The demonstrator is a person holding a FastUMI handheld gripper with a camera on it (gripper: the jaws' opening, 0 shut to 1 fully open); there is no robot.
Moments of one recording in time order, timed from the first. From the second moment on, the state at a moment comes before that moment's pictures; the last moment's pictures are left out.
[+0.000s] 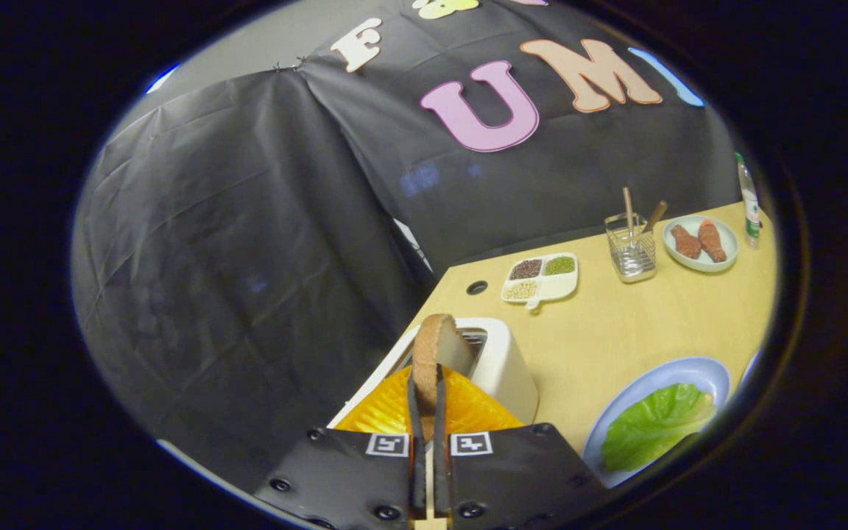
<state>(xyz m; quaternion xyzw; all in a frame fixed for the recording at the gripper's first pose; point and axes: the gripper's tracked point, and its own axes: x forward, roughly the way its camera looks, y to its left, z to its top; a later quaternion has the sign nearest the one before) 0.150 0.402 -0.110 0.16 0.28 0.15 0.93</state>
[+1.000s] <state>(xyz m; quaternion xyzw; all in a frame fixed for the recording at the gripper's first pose) 0.102 0.296 0.025 0.26 0.08 0.14 0.95</state>
